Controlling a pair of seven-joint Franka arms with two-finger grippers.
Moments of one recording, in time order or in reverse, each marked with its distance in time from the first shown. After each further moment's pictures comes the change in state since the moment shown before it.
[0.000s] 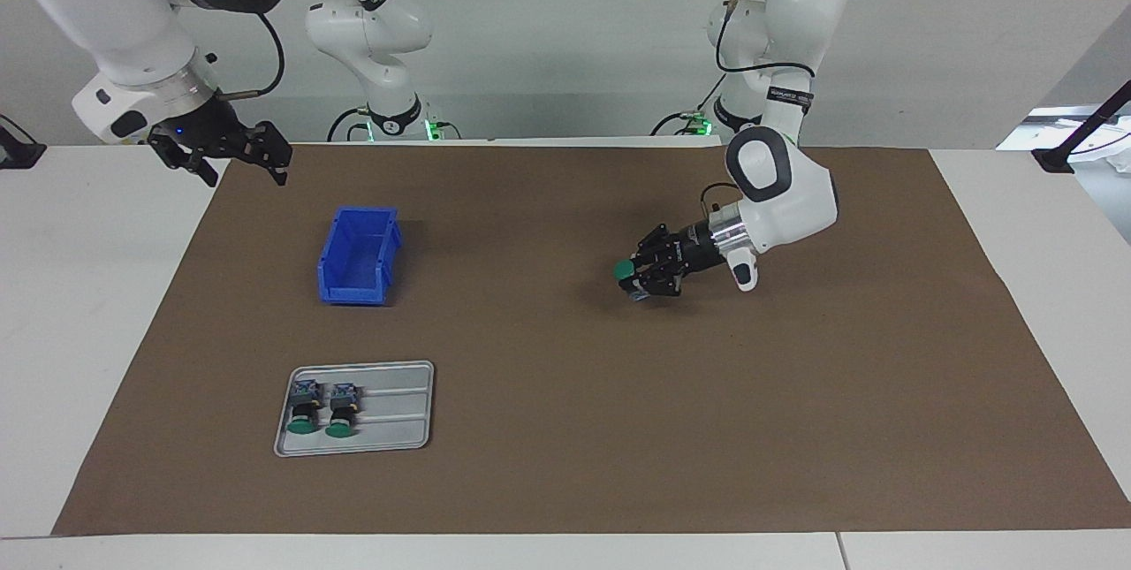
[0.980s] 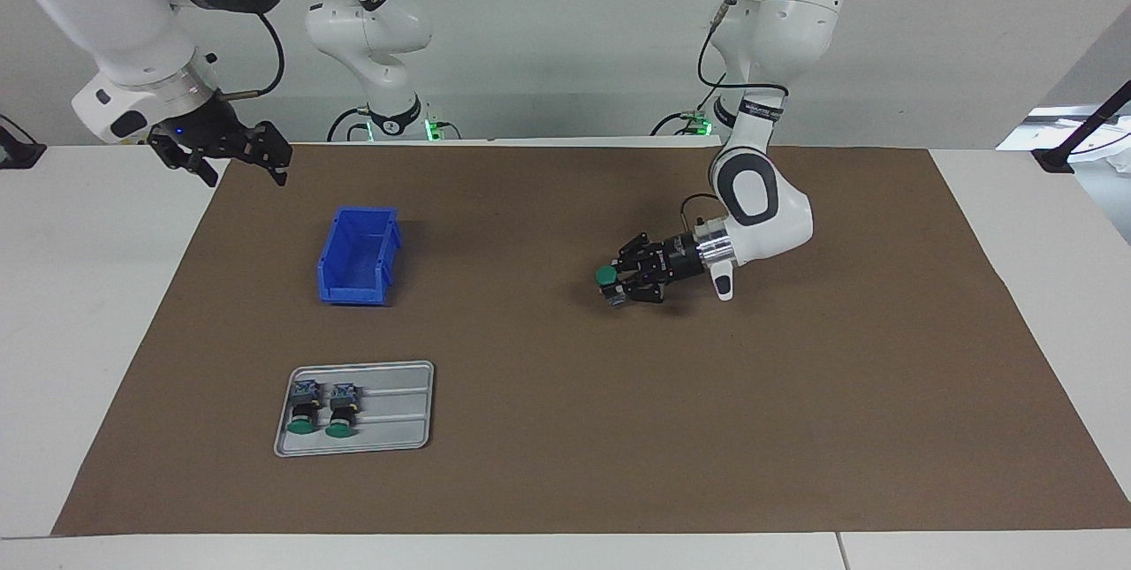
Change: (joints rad) left arm -0.044 0.078 -0.009 -0.028 -0.275 0.000 0.165; right arm 0.000 0.000 0.000 0.000 0.000 0.000 0.000
